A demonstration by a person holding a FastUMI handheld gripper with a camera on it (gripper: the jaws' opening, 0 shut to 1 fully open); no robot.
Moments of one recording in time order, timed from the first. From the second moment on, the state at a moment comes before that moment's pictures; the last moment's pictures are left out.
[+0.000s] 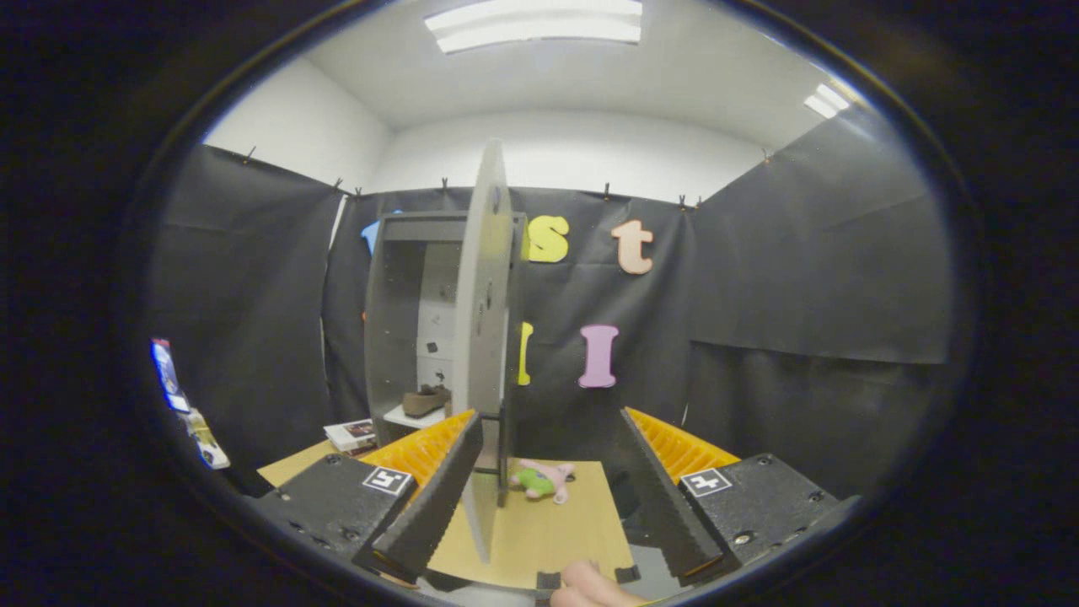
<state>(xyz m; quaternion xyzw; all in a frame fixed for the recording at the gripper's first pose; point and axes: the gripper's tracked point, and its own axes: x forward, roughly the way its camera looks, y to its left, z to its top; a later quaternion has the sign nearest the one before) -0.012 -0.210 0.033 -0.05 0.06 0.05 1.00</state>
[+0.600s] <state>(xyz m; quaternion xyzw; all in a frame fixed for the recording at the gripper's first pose) 0.060 -0.306 0.004 -0.01 0.06 0.00 1.00</state>
